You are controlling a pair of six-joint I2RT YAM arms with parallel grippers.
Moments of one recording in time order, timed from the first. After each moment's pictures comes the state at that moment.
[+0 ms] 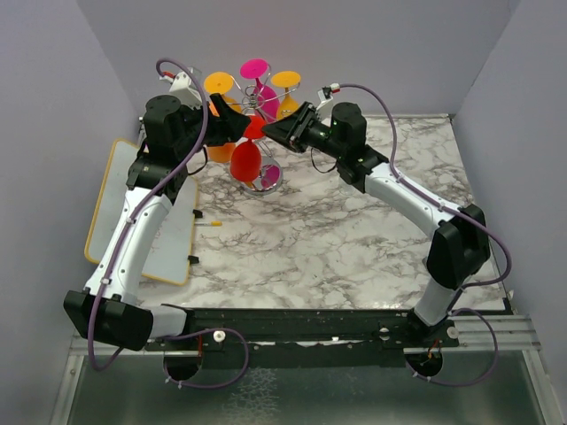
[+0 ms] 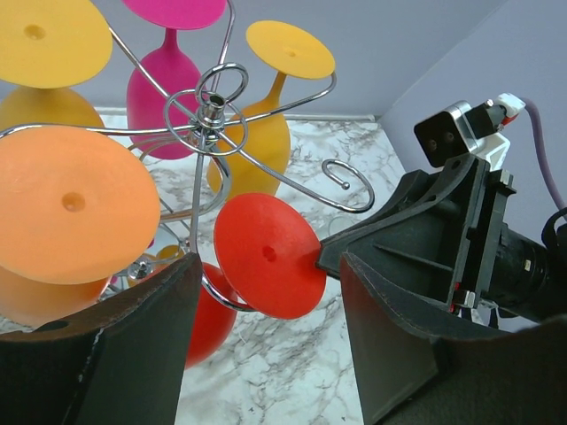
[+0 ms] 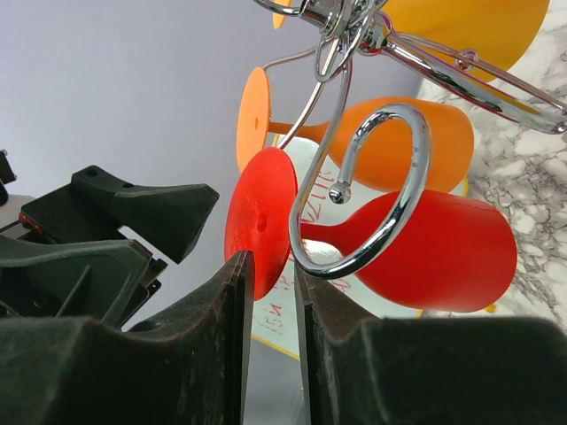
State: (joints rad) left arm -0.22 1.29 1.43 -0.27 0.30 -0.46; right arm 0.61 1.75 1.50 0.22 -0.36 1.13
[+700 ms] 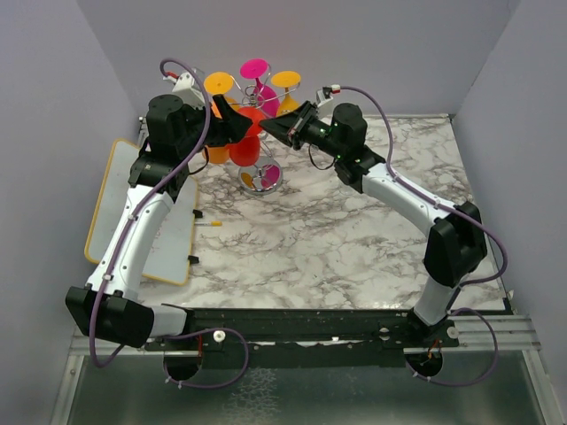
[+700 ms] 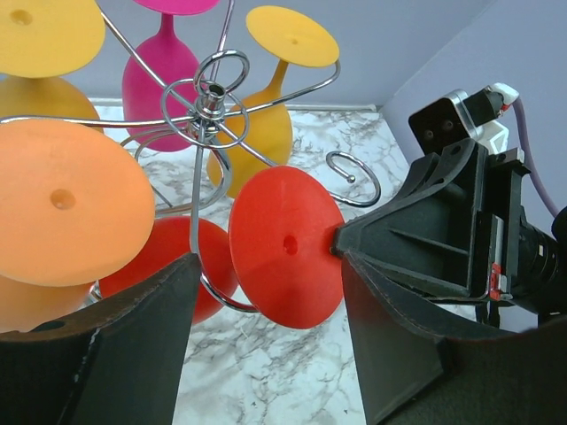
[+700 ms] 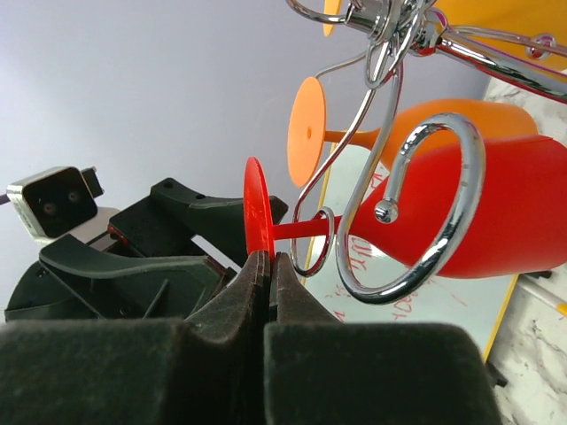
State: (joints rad) left arm -0.22 1.31 1.43 -0.27 0.32 -0.45; right arm 0.61 1.77 1.50 0.35 -0.38 1.31
